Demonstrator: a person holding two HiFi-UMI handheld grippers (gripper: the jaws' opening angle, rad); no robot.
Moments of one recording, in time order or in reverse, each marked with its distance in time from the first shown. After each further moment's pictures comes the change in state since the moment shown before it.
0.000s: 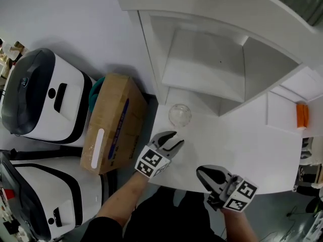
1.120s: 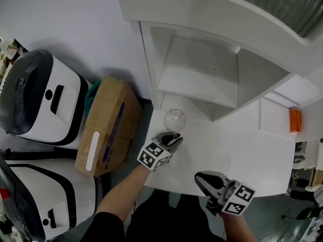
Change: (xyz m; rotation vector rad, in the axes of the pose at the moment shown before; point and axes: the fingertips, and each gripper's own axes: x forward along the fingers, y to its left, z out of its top) left arm 0.043 0.003 -0.004 -0.070 0.039 -0.100; right arm -0.016 0.003 0.002 0.010 0.057 -0.014
